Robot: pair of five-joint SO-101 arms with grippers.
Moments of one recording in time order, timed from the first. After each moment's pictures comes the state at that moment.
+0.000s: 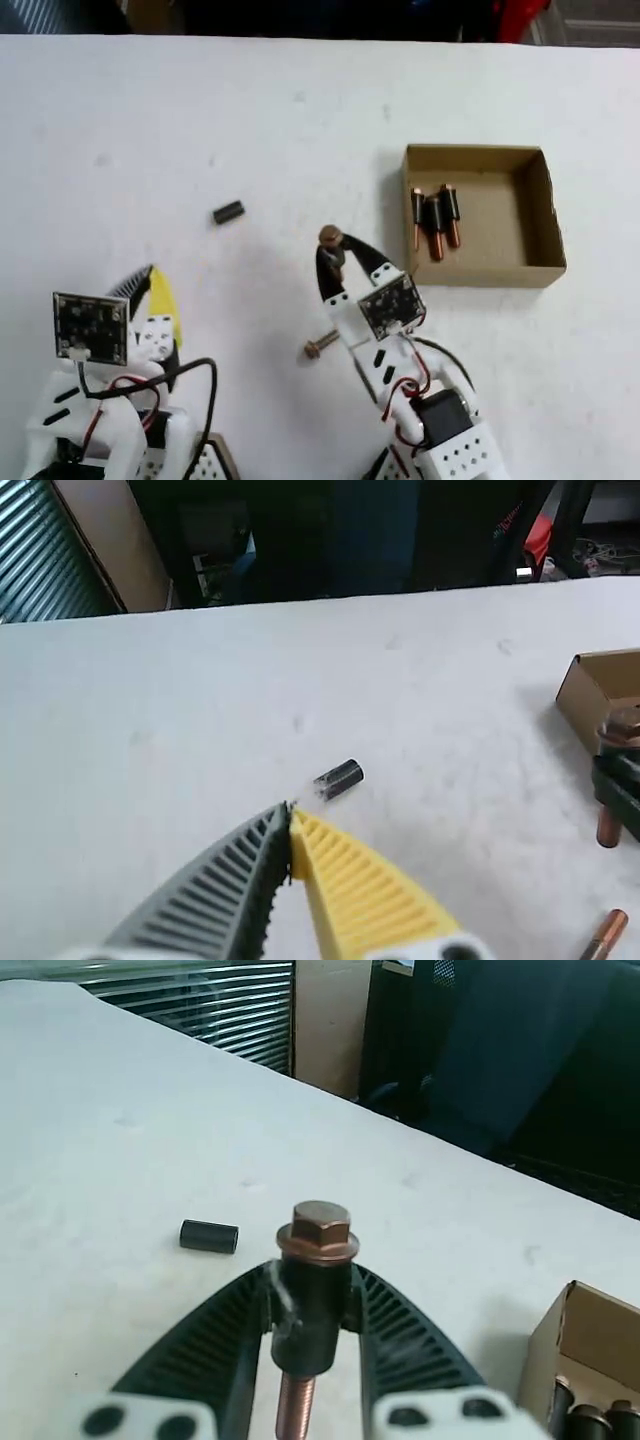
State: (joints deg) left arm -0.9 -104.0 58.0 80.0 -0.1; right arm -30.2 -102.5 96.4 25.7 11.6
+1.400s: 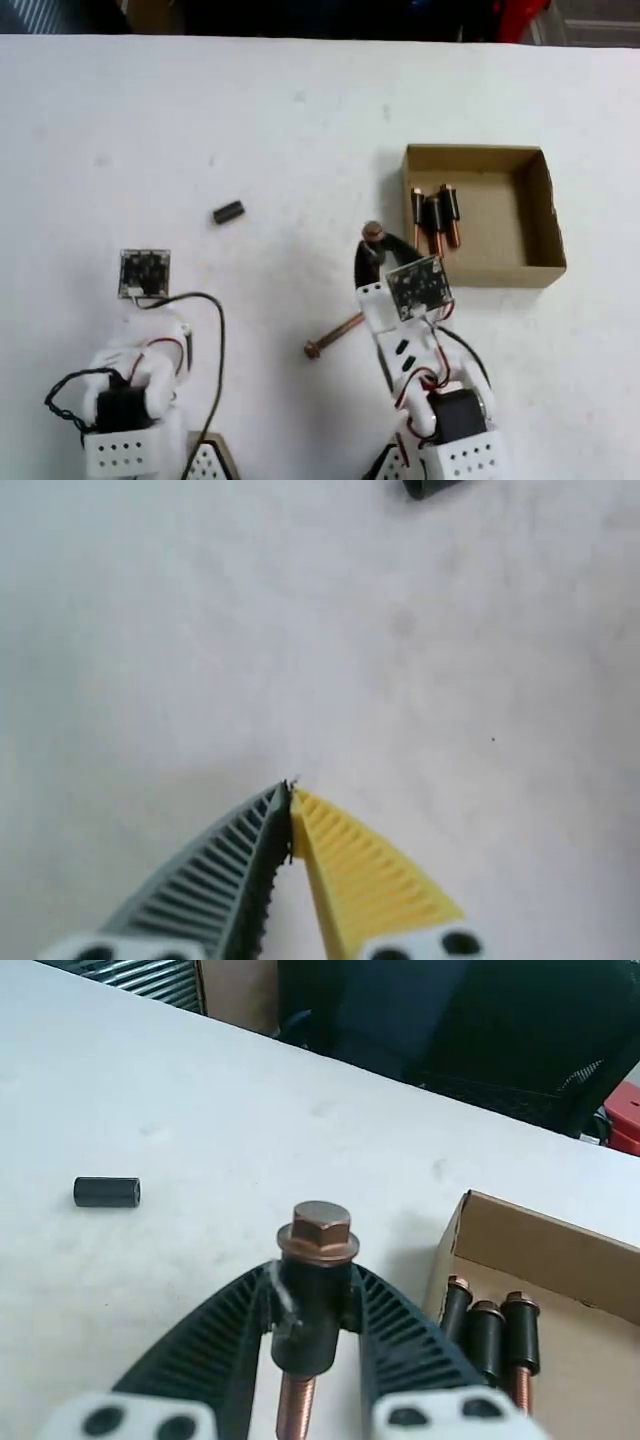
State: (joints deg) left arm -10.9 -103.8 97.1 70.0 -3.1; right arm -19.1 -102.5 90.9 36.0 11.6
